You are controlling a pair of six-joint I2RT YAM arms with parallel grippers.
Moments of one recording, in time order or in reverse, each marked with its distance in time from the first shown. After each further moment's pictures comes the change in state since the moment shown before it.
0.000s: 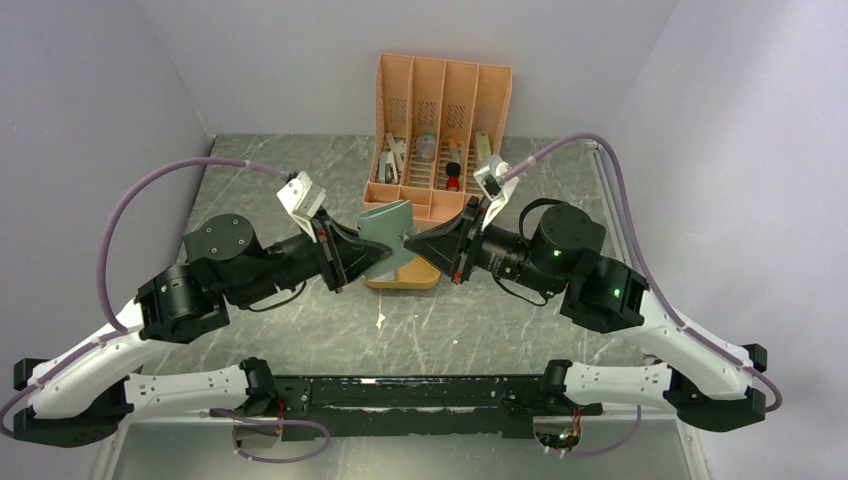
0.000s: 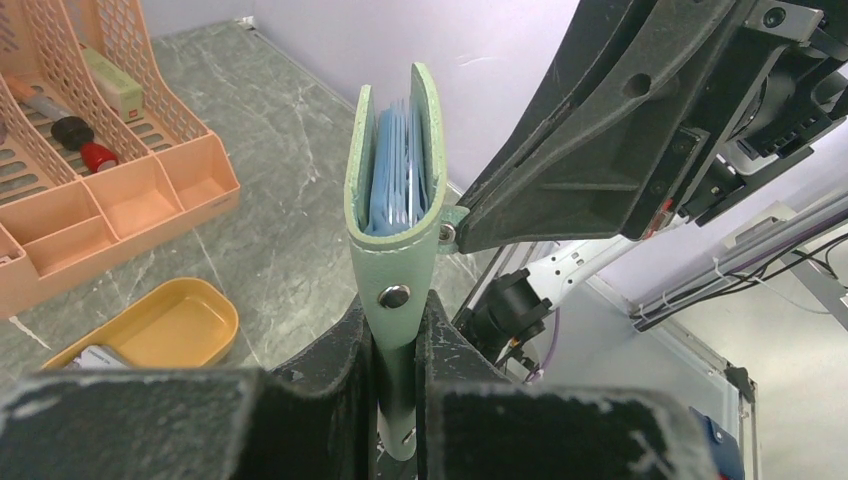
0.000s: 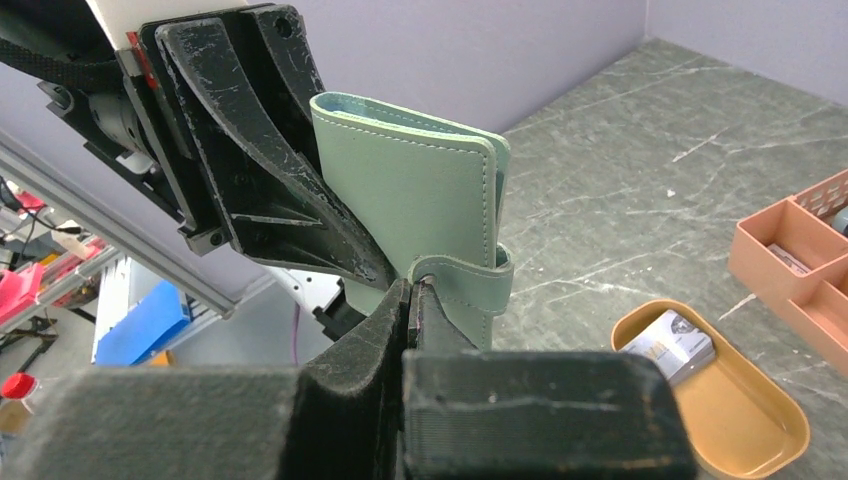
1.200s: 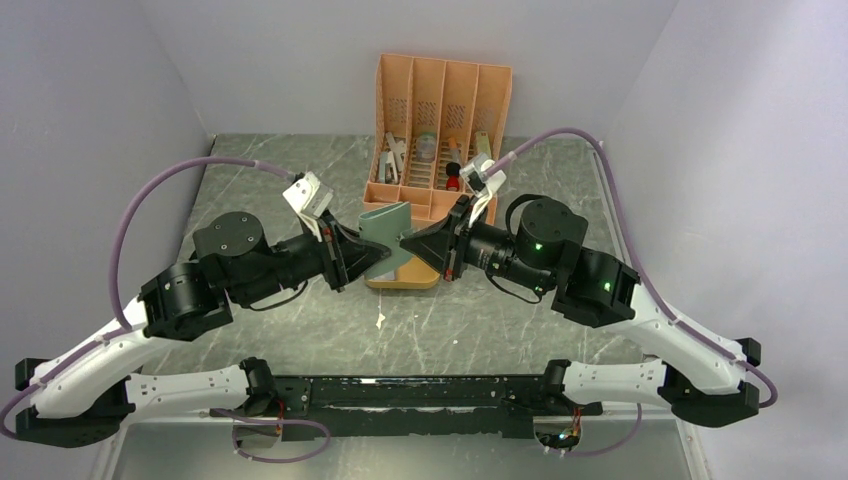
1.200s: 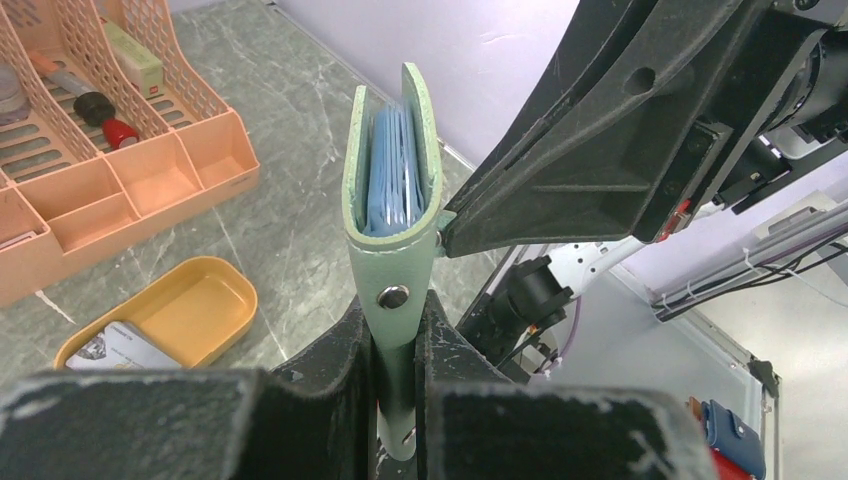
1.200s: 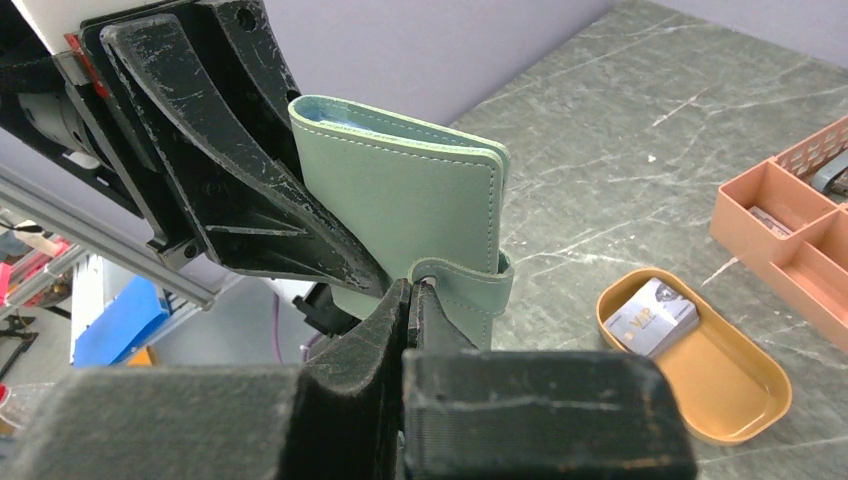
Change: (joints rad) left arm 0.011 0.013 0.002 -0.042 -0.002 0.004; right arm 0.000 0.056 0.043 -0.070 0.041 0.011
